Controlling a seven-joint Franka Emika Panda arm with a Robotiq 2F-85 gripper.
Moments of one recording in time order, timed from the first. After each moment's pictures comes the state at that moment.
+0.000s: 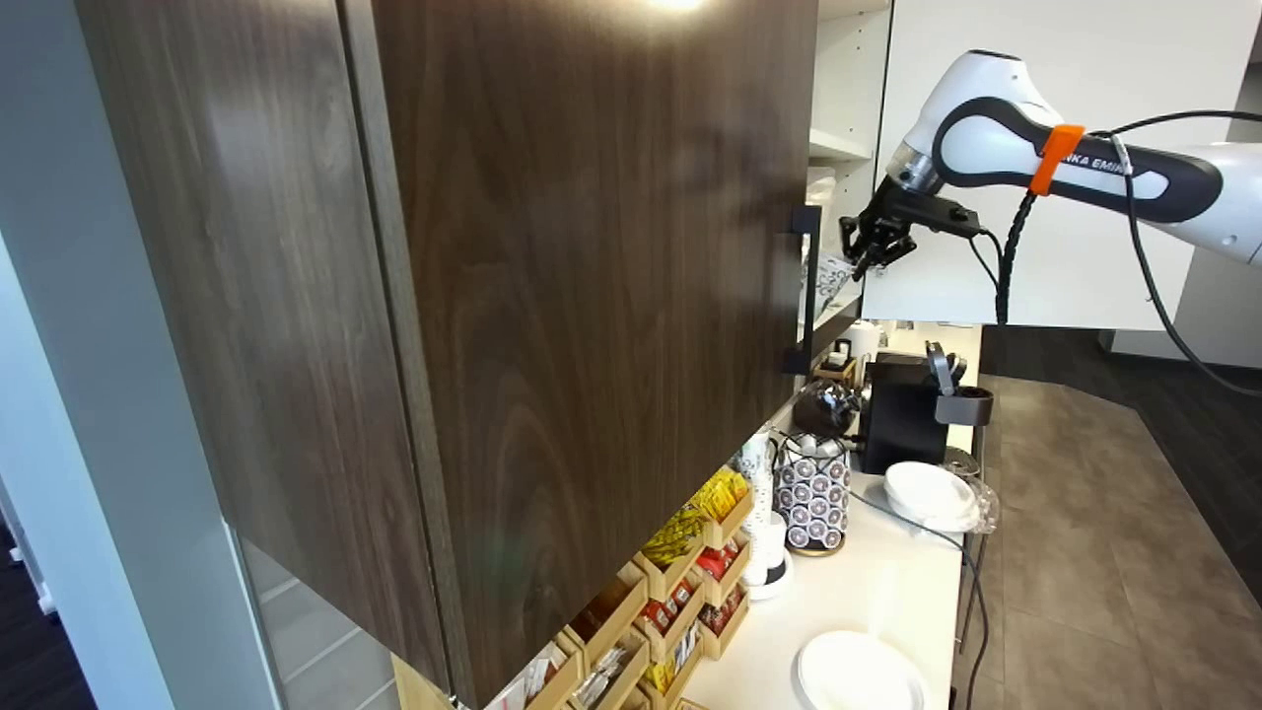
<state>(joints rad) -0.02 0.04 0.10 -1.19 -0.05 1.79 0.63</state>
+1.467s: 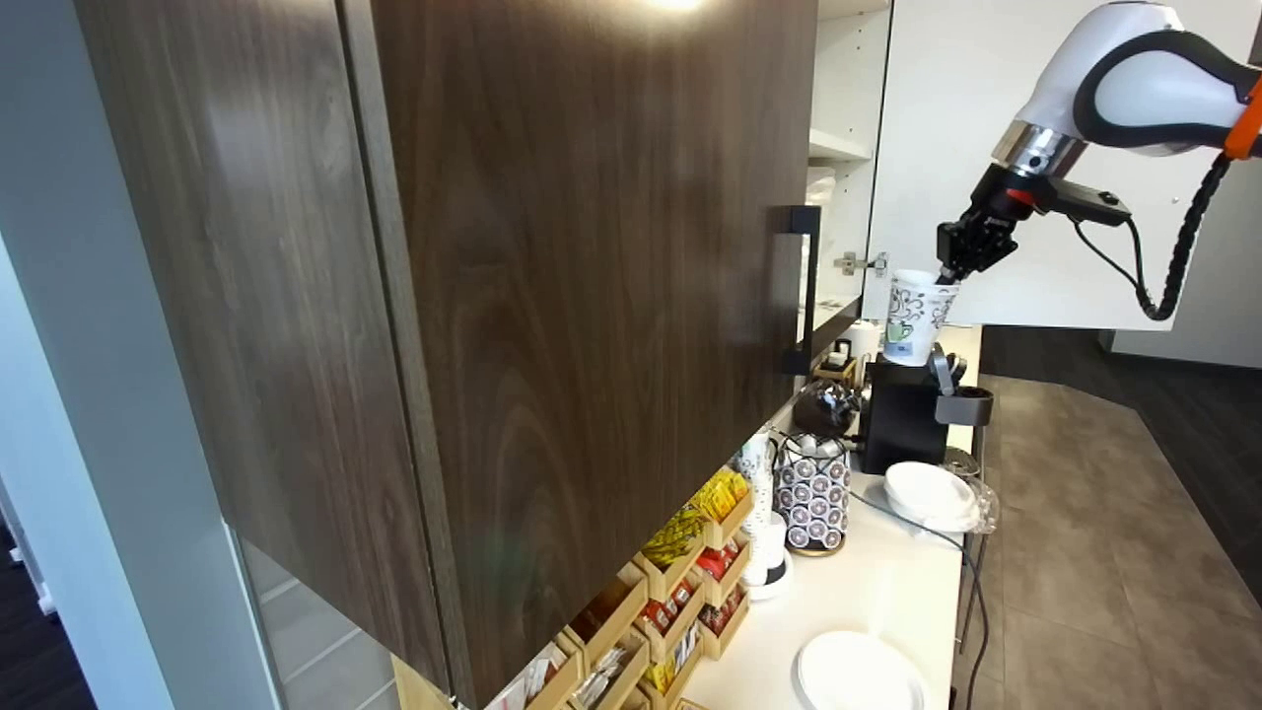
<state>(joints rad) -0.04 -0.39 0.08 -1.60 0.08 1.64 0.30</state>
